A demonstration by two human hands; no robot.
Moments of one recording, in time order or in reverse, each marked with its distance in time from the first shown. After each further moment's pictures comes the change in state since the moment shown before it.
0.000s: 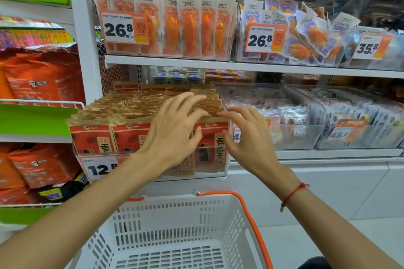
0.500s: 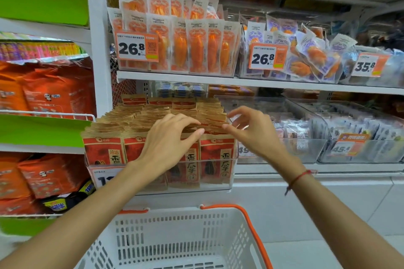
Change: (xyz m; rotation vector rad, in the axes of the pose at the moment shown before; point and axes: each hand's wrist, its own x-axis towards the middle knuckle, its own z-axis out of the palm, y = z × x) left_hand 0.000 -0.018 -0.011 -0.232 -0.101 -0.285; right_hand 0.048 -0.011 -0.027 0.183 -0.234 0.235
